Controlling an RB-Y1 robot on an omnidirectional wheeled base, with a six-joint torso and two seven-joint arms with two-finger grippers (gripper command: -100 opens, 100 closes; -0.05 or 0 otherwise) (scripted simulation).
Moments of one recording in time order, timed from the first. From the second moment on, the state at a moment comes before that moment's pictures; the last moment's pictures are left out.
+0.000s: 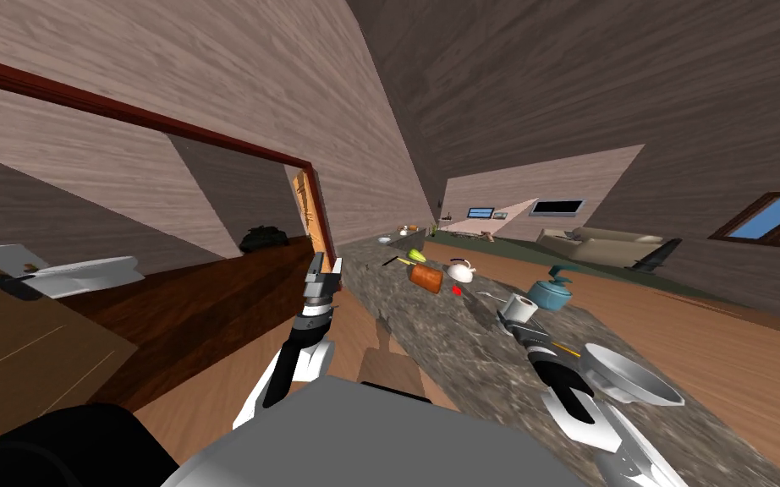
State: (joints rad) left arm 0.47 0.02 -0.02 -2.32 0.00 -0.58 0.04; right arm 0.05 -0.34 -0.52 -1.22 0.66 -0.35 0.78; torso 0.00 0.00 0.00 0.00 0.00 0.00
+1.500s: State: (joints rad) left arm 0.47 0.02 -0.02 -2.32 0.00 -0.58 0.04; right arm -0.42 -0.43 -0.31 -0.75 0.74 -0.51 0.81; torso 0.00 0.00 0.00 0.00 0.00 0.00
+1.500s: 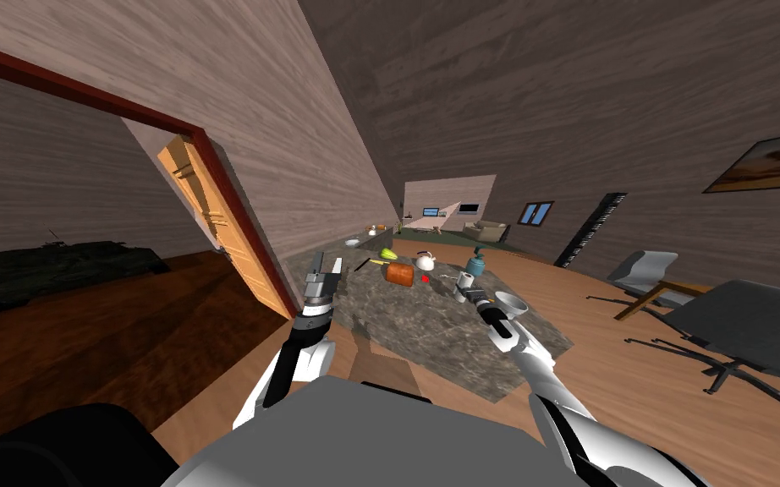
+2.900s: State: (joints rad) left arm 0.47 0.02 -0.02 -2.32 0.00 -0.57 0.04; right arm -0.20 -0.38 -0.42 -0.98 0.70 -0.42 0.79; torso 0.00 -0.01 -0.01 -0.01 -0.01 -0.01
